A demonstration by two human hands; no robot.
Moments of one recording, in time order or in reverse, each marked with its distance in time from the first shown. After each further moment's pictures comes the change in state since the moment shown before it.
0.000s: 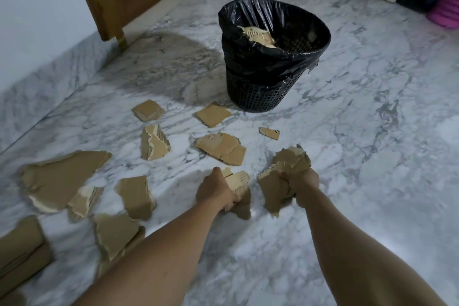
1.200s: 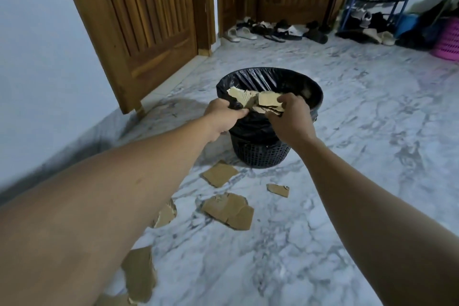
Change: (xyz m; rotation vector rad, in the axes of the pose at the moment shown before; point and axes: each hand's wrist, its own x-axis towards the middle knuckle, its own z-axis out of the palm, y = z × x) left_hand 0.044 0.194 -0.217 -0.456 0.243 0.377; right_hand -0.020 -0.255 -0.018 -0.243 0.179 -1.014
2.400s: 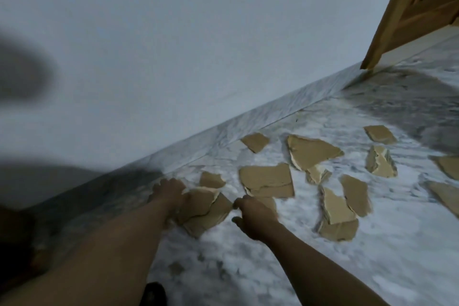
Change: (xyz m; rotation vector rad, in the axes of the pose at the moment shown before) left_hand -0.502 -0.557 -0.389 0.662 0.357 -0.951; right_hand -0.528 -0.275 0.252 -0.114 -1.232 -0.795
